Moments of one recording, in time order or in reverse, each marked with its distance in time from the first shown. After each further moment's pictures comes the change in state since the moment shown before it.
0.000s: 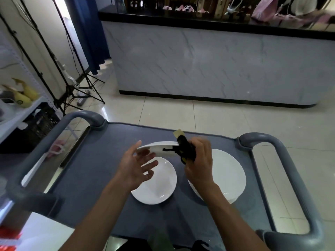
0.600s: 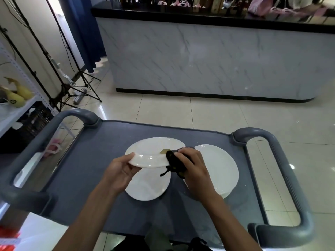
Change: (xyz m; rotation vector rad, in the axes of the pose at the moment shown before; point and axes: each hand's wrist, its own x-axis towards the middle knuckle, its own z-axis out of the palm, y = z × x) left_hand -0.003 -0.013 -0.011 -0.154 -0.014 0.127; right_hand -0.041 0.026 -0.026 0.006 -0.295 -0.102
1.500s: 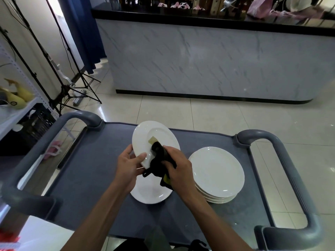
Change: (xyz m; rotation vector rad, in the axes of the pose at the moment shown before) left_hand 0.006 0.000 0.004 0.382 -0.026 0.391; right_hand 0.037 -0.054 0.049 0.361 -0.015 0.506
